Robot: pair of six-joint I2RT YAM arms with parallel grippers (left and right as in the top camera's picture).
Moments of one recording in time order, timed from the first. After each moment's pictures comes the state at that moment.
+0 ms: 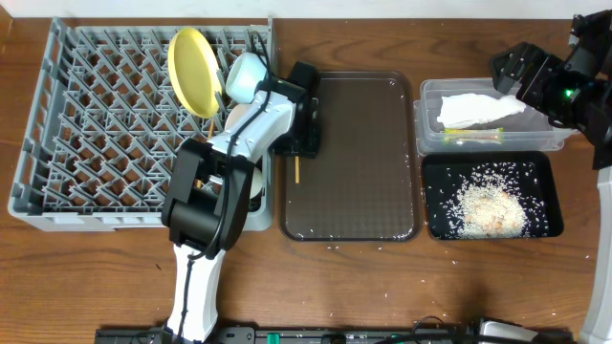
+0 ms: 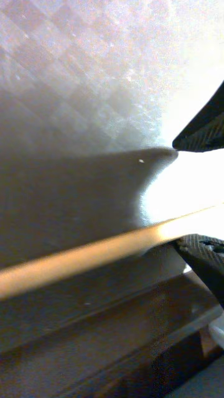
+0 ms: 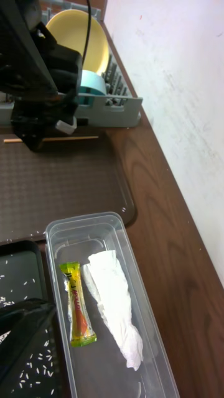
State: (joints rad) left arm -0.40 2.22 1.67 -0.93 0.14 -0.24; right arm -0.17 1.44 1.68 -0.98 -0.37 0.35
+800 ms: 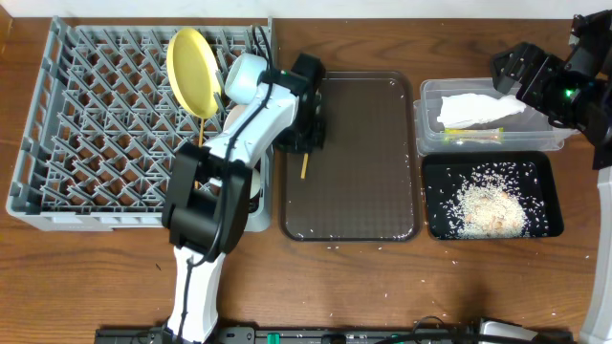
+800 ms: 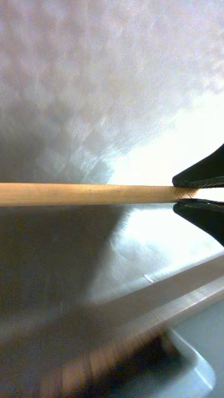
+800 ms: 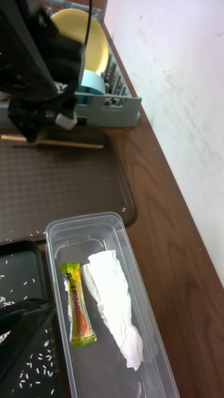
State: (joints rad) left arm -0.42 2.18 1.78 -1.07 0.14 -0.27; right arm -0.17 1.44 1.68 -0.98 -0.37 0.35
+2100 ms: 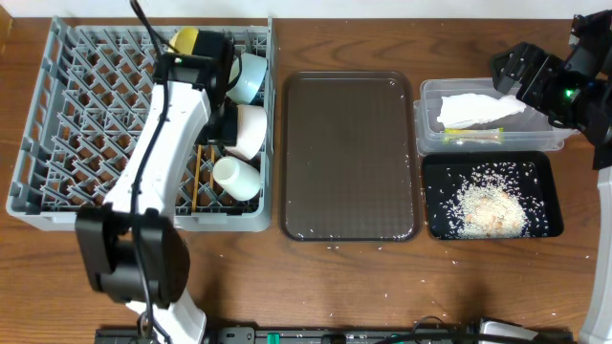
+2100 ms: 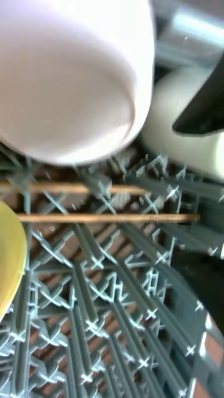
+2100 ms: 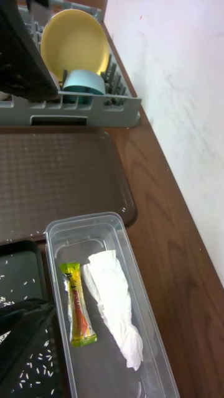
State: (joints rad) left arm -0.16 1.83 1.67 -1.27 -0.19 -0.15; right arm -0.17 1.44 1.68 -0.98 -0.37 0.35
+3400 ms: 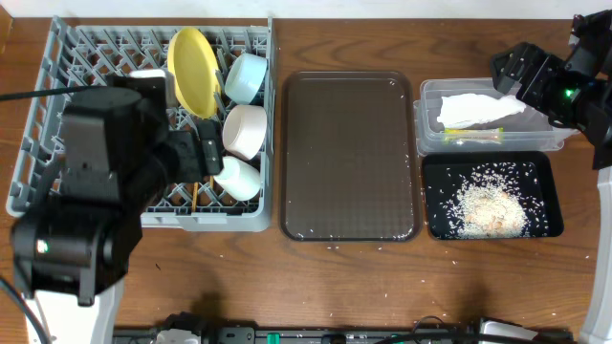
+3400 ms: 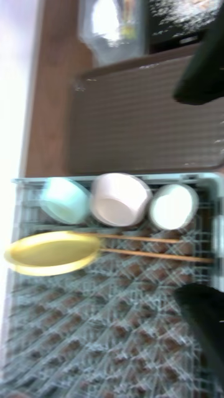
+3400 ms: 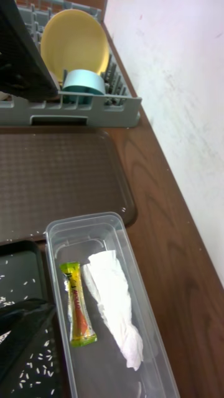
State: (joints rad) left arm -0.13 1.10 1.57 -1.14 0.01 -0.19; right arm -0.17 1.44 1.68 -0.98 -0.37 0.35
